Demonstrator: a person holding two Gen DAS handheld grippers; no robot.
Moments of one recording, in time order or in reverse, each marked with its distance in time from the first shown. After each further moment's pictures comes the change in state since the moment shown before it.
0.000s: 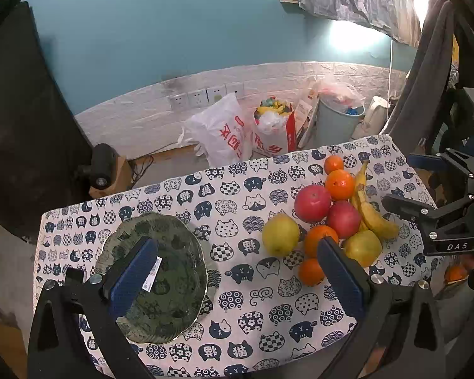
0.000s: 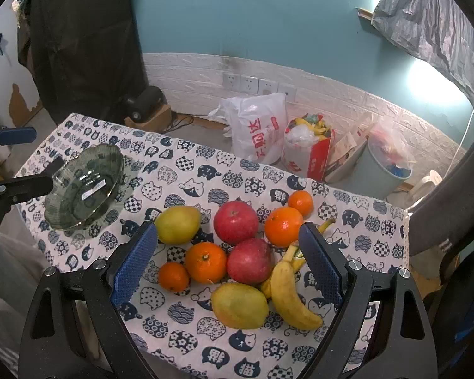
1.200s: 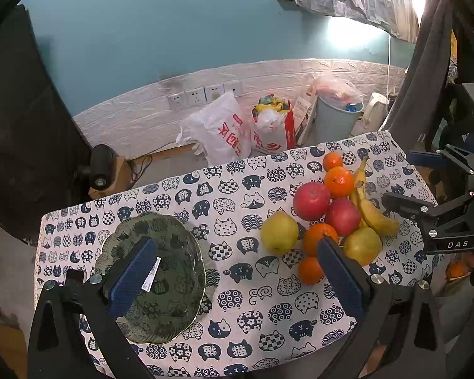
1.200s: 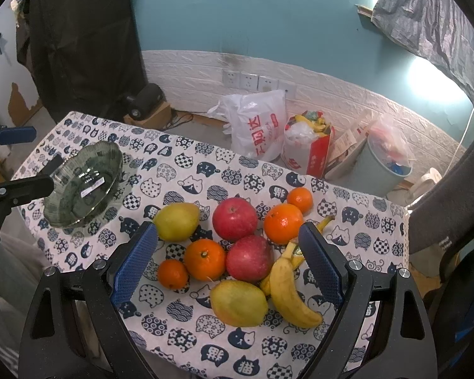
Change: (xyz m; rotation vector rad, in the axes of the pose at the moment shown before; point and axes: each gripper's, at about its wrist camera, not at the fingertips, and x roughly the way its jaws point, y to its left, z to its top) left arm 0.002 -0.004 -0.002 0.011 0.008 0.005; right arm 0.002 0.000 -0.003 0.003 0.008 -0.002
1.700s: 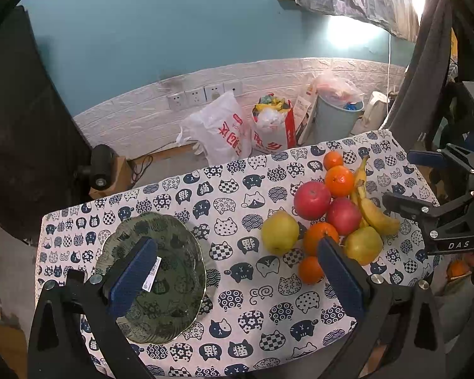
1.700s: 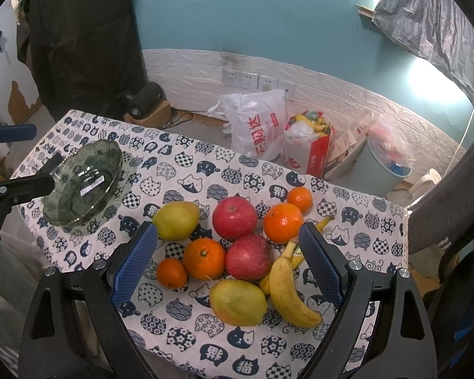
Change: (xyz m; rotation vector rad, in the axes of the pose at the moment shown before) left arm 0.000 0.000 0.000 0.000 0.000 0.001; right arm 0.000 0.000 0.001 0.001 0.002 0.001
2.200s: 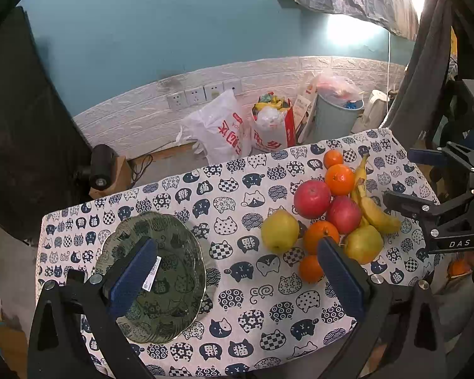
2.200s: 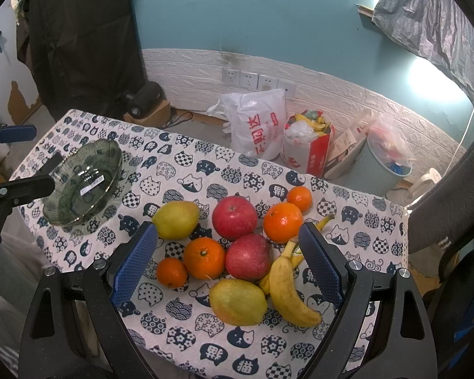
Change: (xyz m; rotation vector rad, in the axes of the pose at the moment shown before) left arm 0.001 0.000 -0.002 0.000 0.002 -0.002; right arm 0.000 0.000 -0.001 -0.001 0.001 -0.001
